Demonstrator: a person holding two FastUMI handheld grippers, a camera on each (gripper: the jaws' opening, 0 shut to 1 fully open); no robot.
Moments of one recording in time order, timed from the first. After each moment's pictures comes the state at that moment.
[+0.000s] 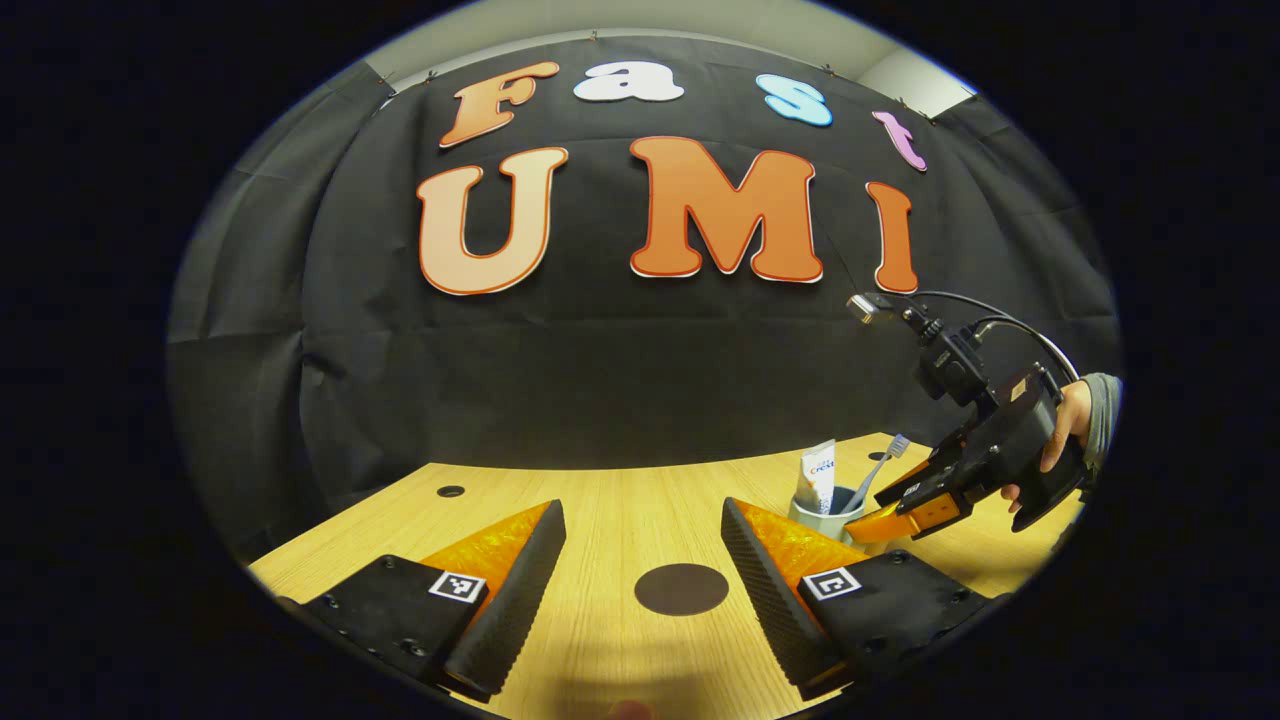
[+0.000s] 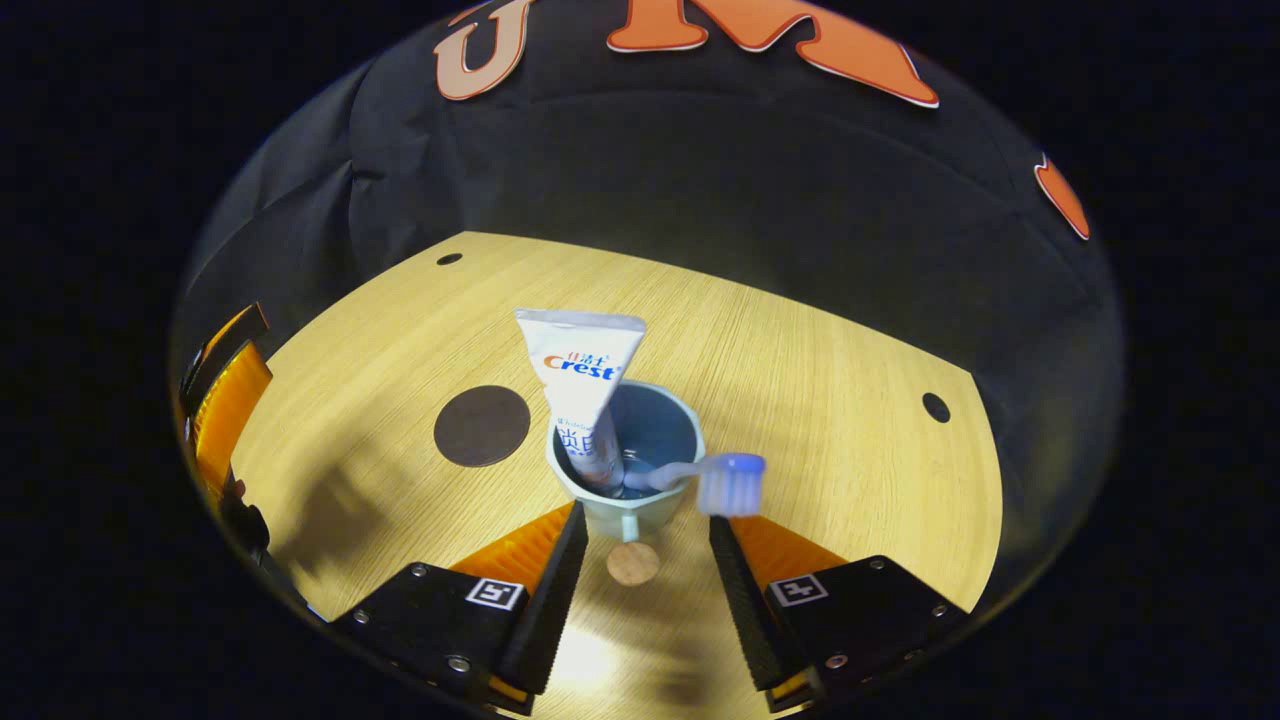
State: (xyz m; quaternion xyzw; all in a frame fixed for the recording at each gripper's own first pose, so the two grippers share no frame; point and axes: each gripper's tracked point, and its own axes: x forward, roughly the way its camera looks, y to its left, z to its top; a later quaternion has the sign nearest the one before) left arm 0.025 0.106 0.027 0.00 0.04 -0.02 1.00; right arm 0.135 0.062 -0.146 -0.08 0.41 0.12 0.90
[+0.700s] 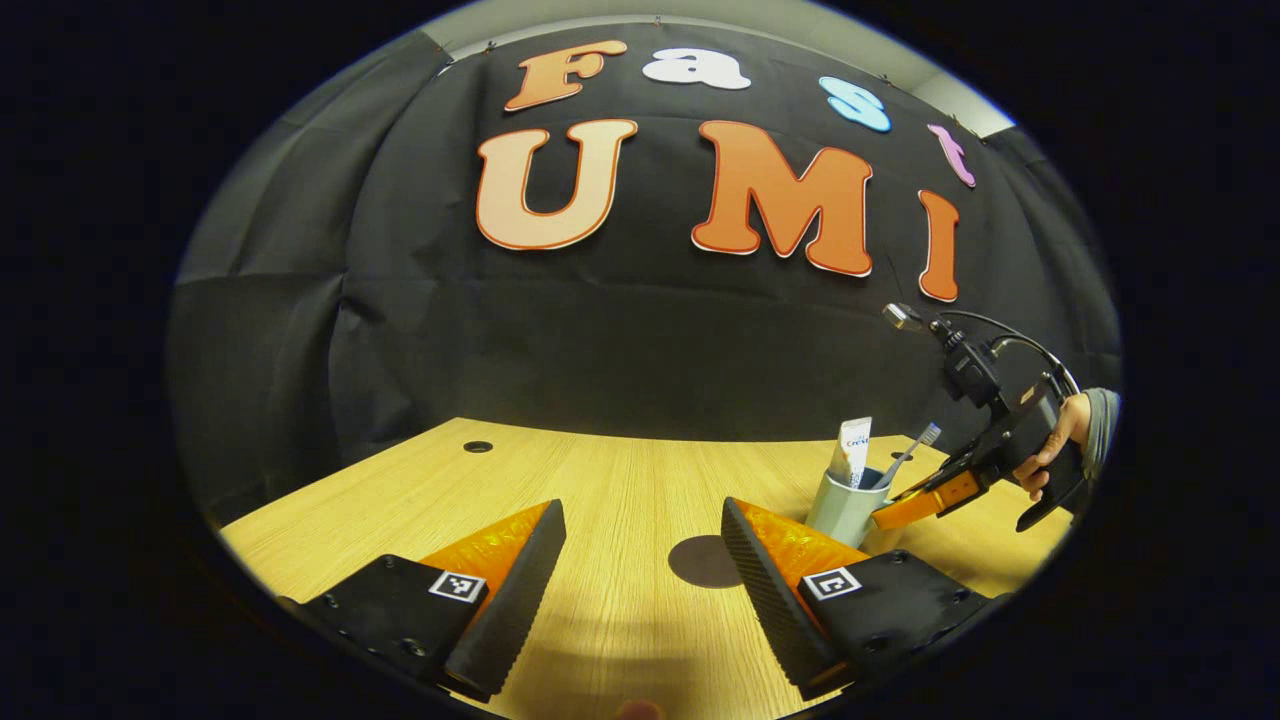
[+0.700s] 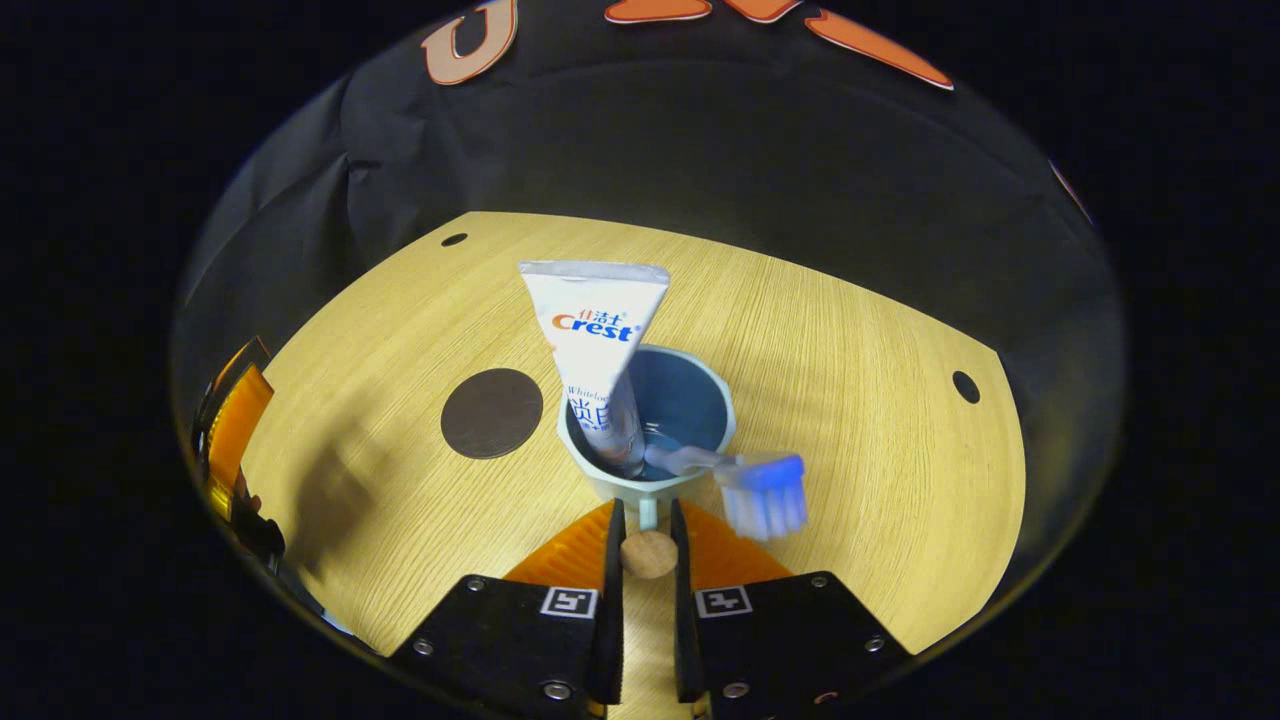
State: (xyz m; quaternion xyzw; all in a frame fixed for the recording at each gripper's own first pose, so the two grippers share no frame) left arm 0.011 0.146 -0.005 -0.05 0.08 0.01 1.00; right arm 0.126 0.067 -0.162 -0.07 0.44 0.13 0.89
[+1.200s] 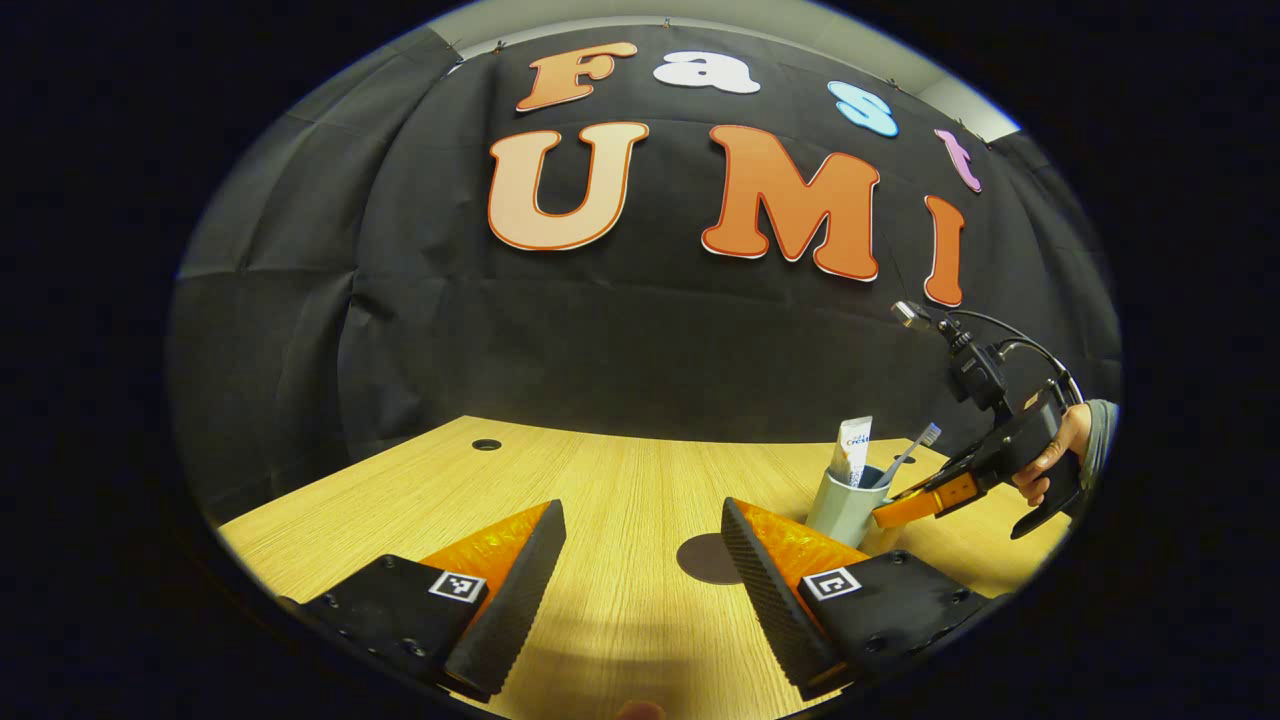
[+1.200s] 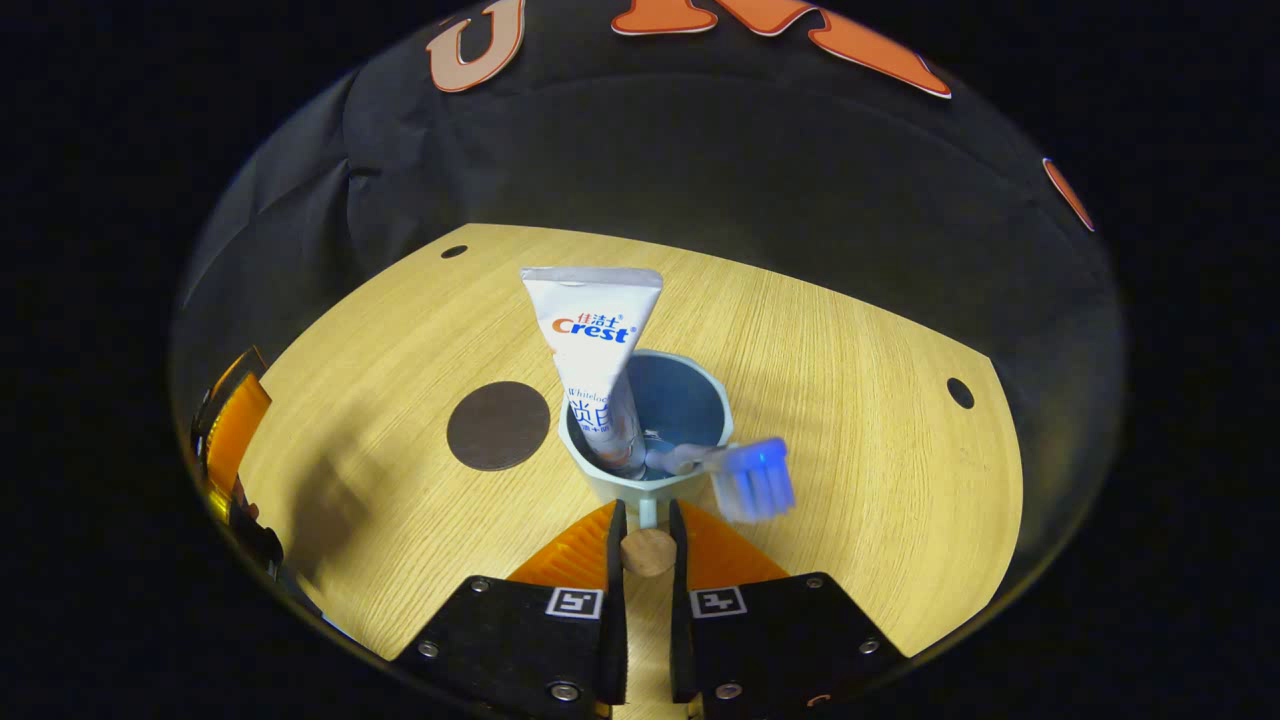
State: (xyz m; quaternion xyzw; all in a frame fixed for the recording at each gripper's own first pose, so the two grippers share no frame) left arm 0.003 0.153 -0.005 -0.06 0.08 0.02 1.00; right arm 0.129 0.068 -0.155 -0.06 0.41 0.12 0.90
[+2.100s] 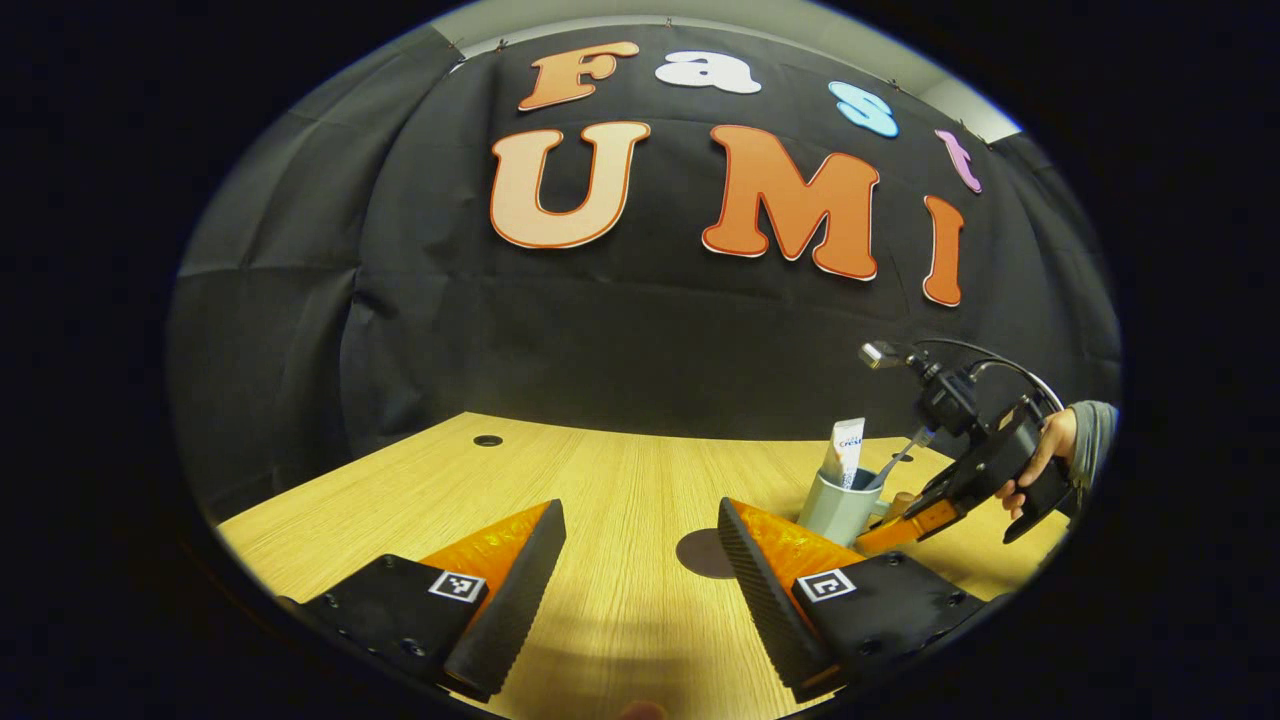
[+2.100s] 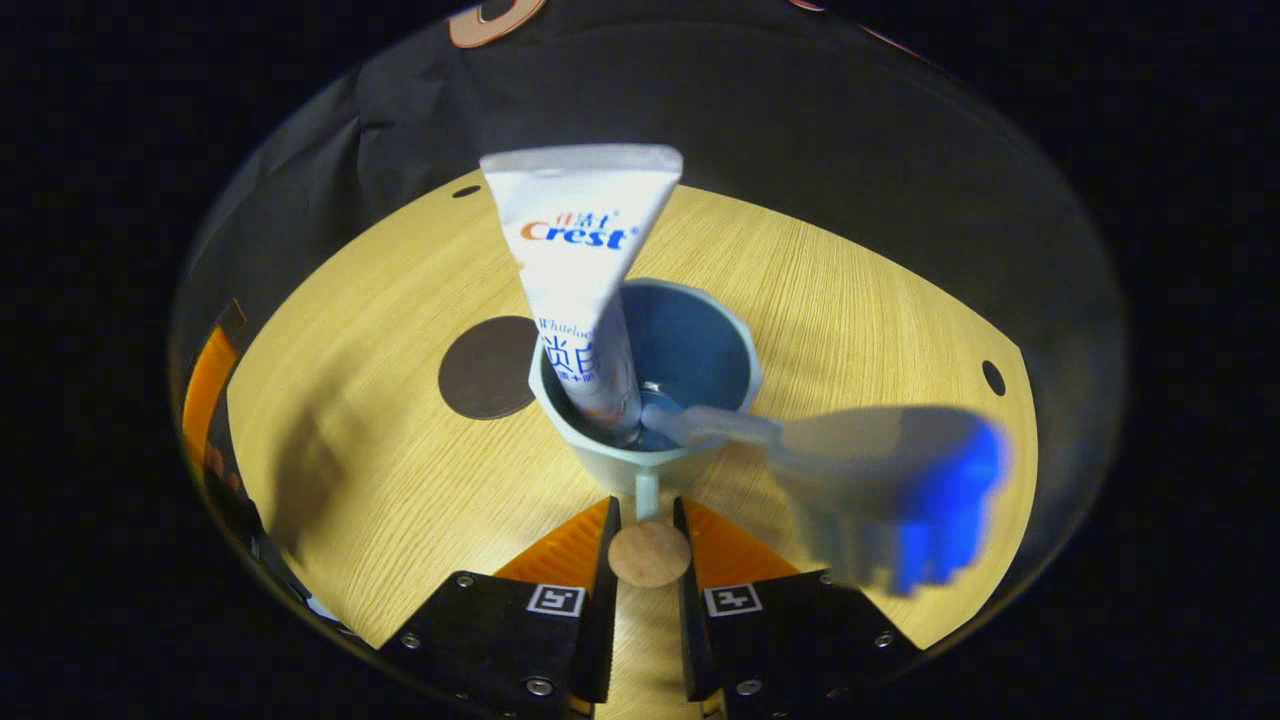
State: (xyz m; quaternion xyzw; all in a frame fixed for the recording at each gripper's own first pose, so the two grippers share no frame) left arm -0.003 0.155 -0.008 -0.05 0.08 0.02 1.00; right arm 0.122 0.066 -0.194 -0.09 0.49 0.14 0.86
